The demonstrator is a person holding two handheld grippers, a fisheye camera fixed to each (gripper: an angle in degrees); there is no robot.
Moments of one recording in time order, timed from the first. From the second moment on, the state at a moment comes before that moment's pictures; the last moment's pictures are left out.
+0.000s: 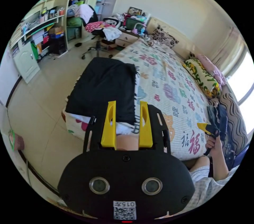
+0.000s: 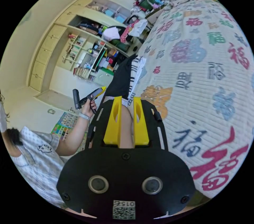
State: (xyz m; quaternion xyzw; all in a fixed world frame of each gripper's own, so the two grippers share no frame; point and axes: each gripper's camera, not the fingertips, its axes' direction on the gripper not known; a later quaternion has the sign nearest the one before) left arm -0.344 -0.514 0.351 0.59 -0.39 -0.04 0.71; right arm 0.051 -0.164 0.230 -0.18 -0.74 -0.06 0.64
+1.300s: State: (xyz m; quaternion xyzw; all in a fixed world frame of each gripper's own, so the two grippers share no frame) left arm -0.179 -0.341 0.520 0.56 -0.24 0.33 0.72; right arm -0.272 0.026 0.129 -0.02 -0.73 -0.28 0.63
